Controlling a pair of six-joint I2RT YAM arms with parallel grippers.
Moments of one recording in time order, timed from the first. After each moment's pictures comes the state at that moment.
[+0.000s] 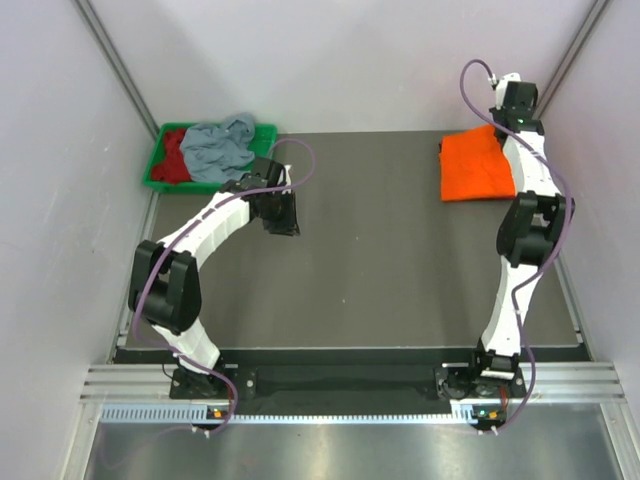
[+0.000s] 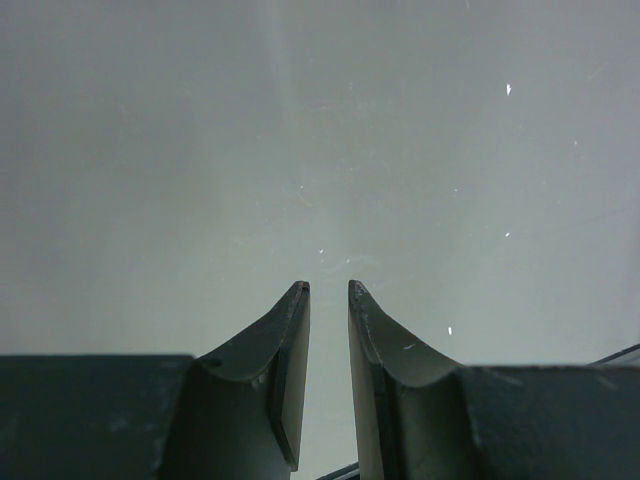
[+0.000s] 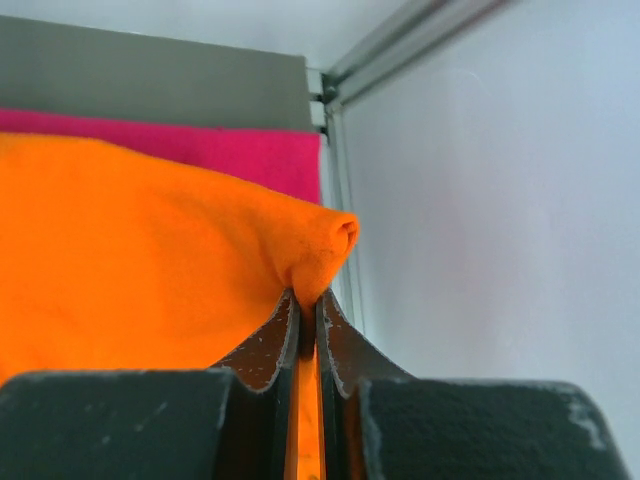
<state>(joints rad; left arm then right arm) -0.37 1.70 1.33 -0.66 0.20 -0.37 -0.13 2.22 2.12 -0.45 0.28 -0.42</state>
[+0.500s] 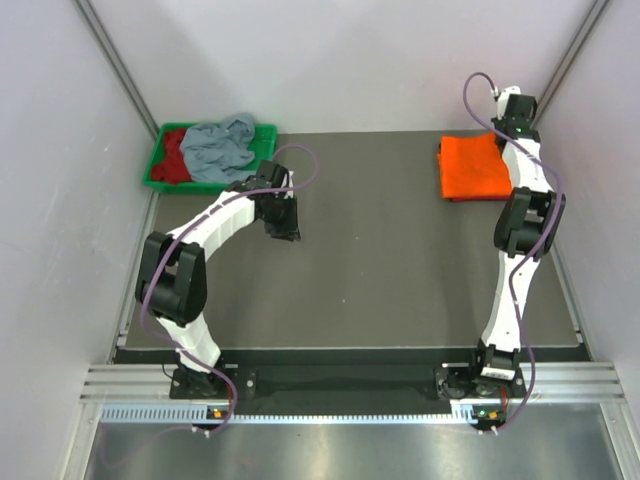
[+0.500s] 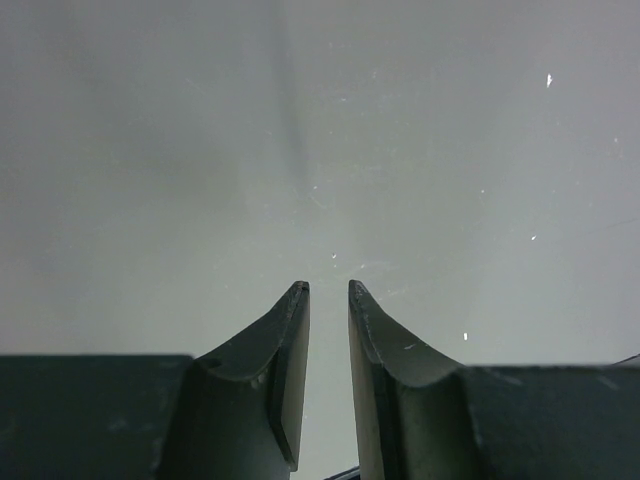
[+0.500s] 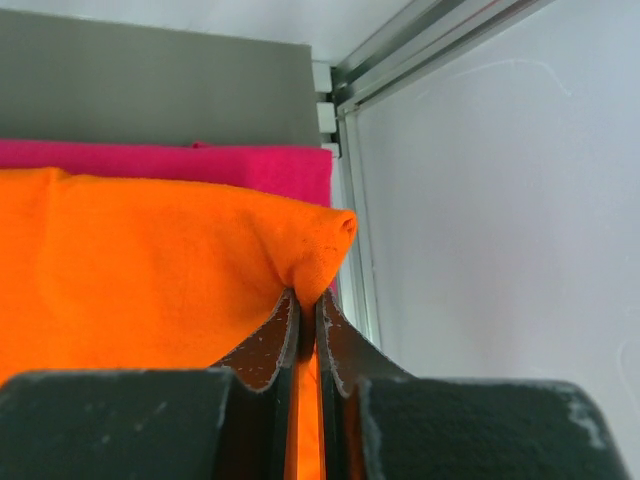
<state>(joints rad) -0.37 1.76 1.33 -0.66 0.19 -0.37 -0.18 2.46 2.27 -0.38 0.23 -0.42</state>
